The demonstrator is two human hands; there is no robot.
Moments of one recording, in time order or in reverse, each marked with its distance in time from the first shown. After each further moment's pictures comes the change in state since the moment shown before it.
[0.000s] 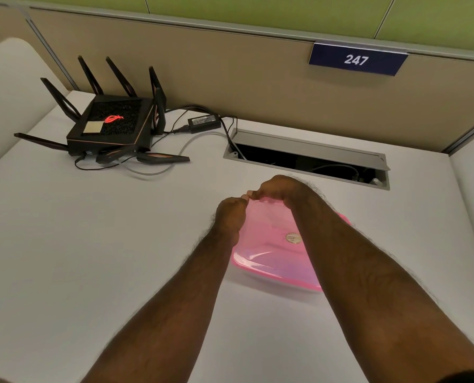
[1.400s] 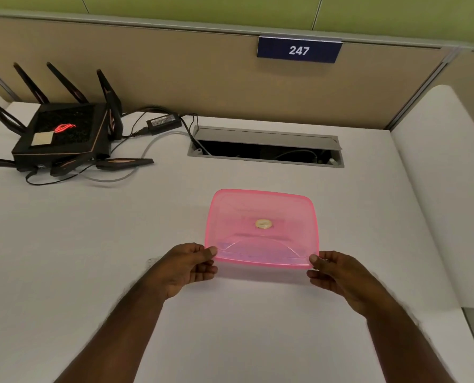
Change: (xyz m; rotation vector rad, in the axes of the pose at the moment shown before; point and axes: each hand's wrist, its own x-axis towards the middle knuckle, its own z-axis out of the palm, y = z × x) left_hand -0.053 -0.079 -0.070 -0.148 -0.515 -0.185; right_hand -0.160 0.210 0.092 1.093 0.251 0.192
